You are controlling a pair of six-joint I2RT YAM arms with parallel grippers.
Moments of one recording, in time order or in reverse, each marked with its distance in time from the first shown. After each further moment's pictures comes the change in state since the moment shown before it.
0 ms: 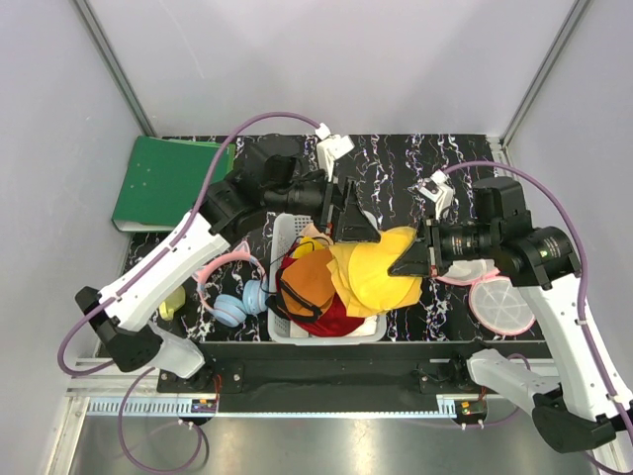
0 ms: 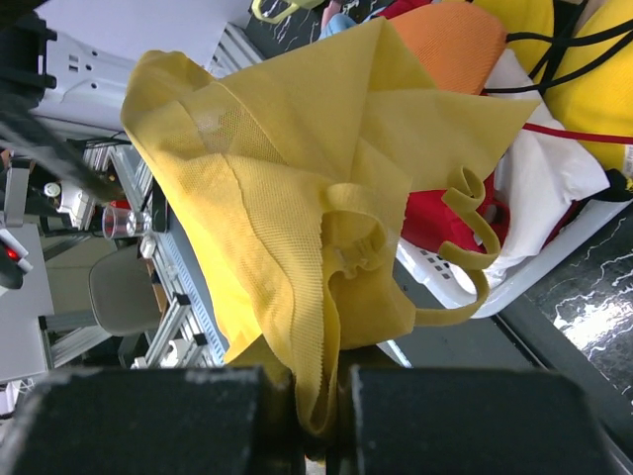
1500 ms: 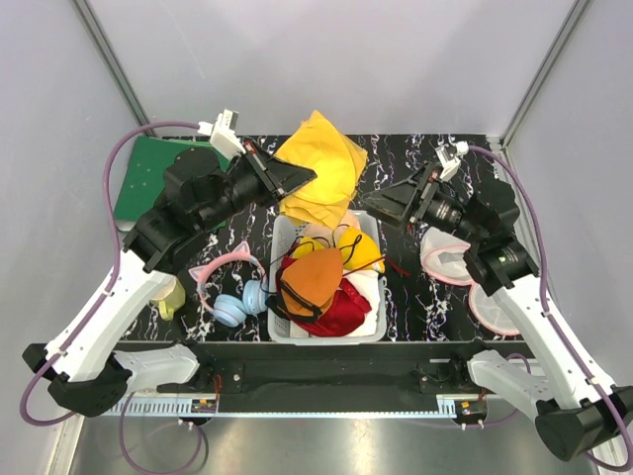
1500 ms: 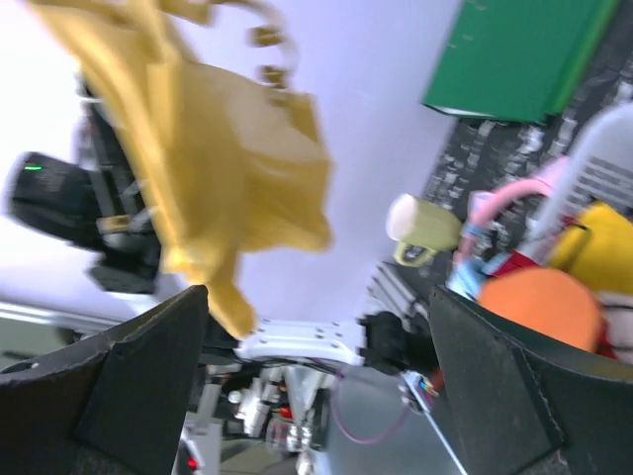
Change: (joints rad) left arm 0.115 -0.298 -0.154 0.103 -0.566 -0.478; right arm 0.014 -0.055 -0.383 1.074 0.163 0.847
